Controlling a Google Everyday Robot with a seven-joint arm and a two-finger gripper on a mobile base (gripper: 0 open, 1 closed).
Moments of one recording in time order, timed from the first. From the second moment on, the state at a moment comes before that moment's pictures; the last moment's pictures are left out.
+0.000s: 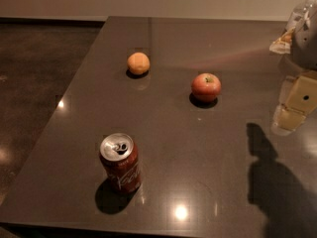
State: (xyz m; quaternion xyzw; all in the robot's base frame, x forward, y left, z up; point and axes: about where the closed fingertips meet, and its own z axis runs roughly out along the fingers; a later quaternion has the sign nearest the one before) arm 0.438 -0.216 0.977 -0.60 0.78 -0.04 0.16
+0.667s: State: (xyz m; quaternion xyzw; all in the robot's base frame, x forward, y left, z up) arm 0.451 -0.203 0.978 -0.61 0.77 -0.02 0.18
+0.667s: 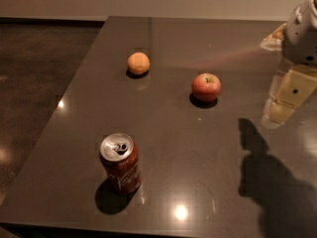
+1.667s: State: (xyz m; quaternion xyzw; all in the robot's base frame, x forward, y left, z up) arm 0.543 -0.111 0.973 -0.61 0.76 0.05 0.24
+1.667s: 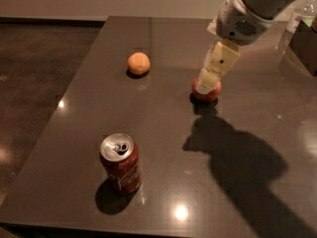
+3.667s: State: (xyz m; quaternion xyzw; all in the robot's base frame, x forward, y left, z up) arm 0.693 0.027 0.881 -0.56 0.78 0.10 0.25
